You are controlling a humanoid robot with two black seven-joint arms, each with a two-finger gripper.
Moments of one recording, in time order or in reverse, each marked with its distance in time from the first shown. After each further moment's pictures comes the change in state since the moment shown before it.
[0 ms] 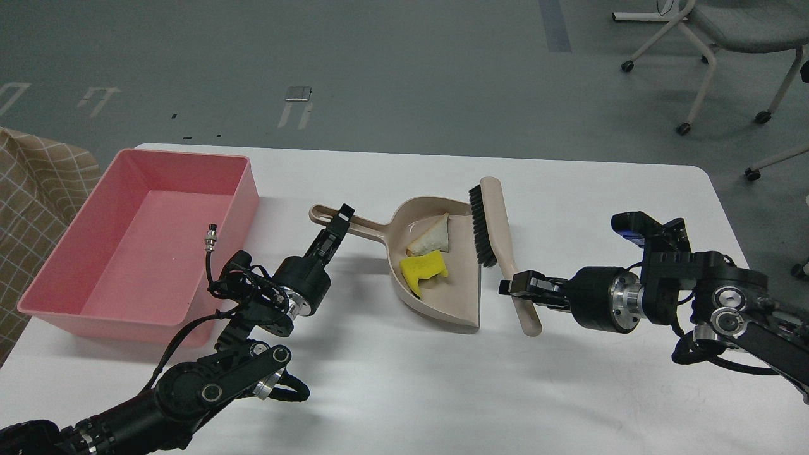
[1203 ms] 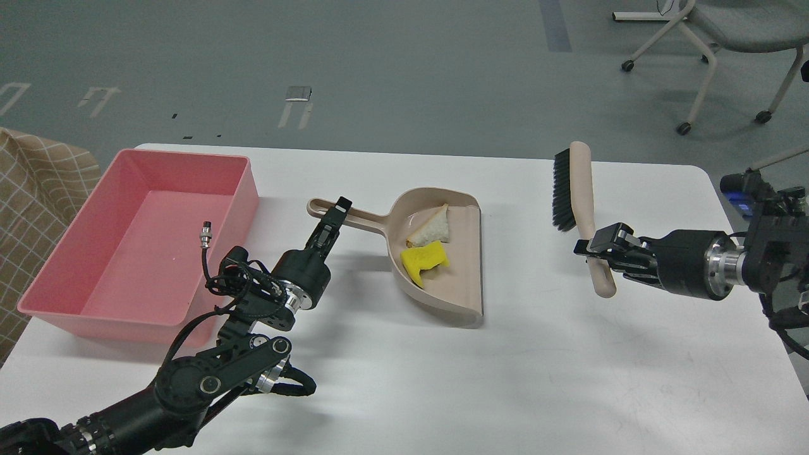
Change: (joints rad) left arm -0.006 0.001 -0.019 -0.037 -0.086 0.000 -0.002; right arm -0.014 -0.201 0.125 -0.043 0.185 0.048 0.016
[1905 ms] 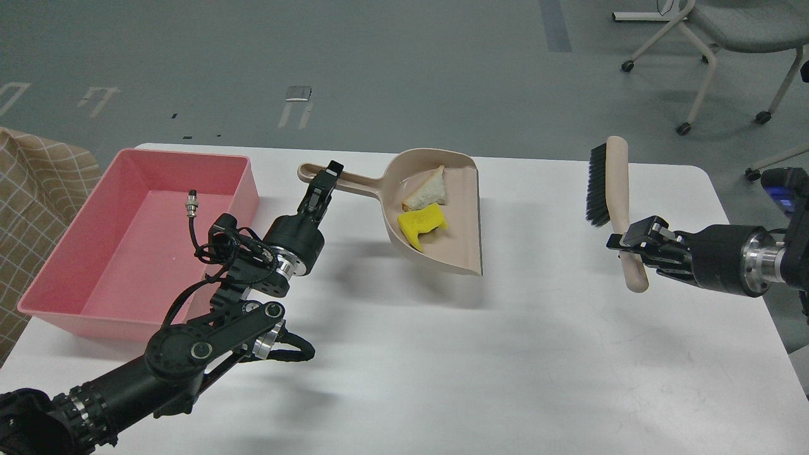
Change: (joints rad) left arm -0.117 0.057 -0.010 -0.009 -0.095 0.000 0.000; right arm -0.026 -0.069 0.013 -0.012 0.028 0.009 0.000
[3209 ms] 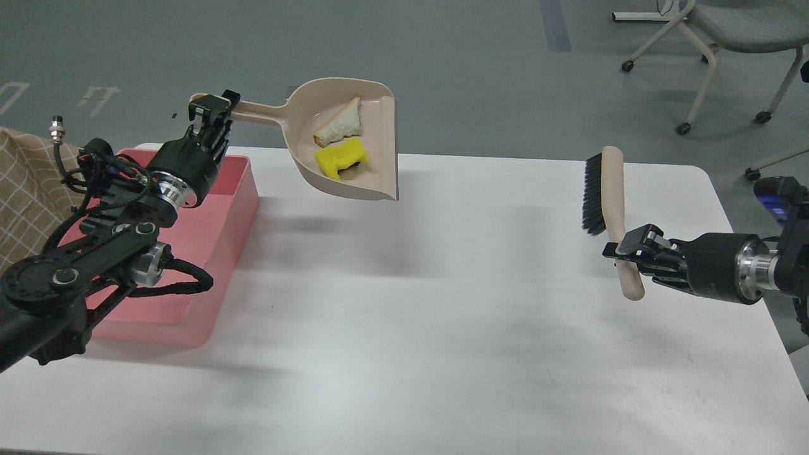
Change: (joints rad) left arm -0.097 0.363 -0.059 -0.033 -0.315 -0.238 -0.001; right arm -0.011 0.012 -0.002 -0.002 -0.002 0.000 -0.003
